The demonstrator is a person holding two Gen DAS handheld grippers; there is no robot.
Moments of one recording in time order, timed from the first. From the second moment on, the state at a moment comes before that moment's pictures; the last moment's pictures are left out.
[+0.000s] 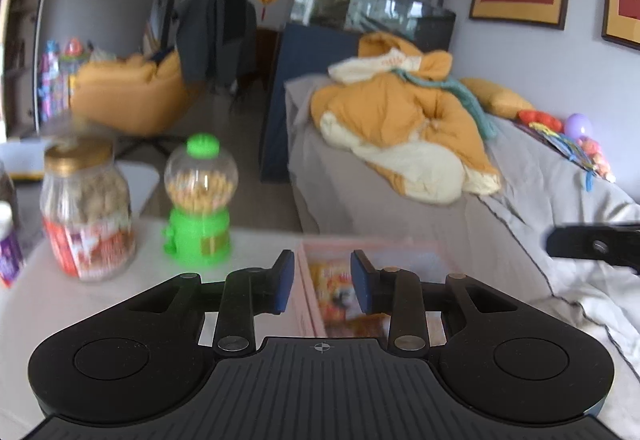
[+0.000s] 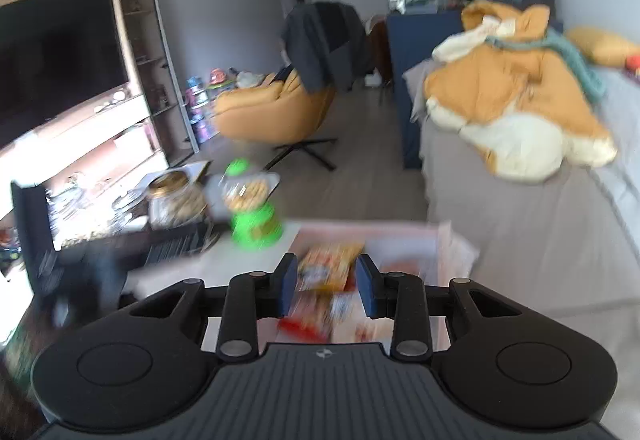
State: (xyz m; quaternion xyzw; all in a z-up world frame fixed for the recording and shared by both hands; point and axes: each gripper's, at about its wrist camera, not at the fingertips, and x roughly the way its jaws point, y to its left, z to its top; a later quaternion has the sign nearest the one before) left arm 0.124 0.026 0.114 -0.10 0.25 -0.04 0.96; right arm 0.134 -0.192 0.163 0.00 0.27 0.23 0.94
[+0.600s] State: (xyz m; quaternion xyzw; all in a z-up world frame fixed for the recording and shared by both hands) left arm 0.068 -0.010 0.016 -0.10 0.41 -0.19 0.89; right arm 0.089 -0.203 0.026 -0.05 0.46 0.23 0.85
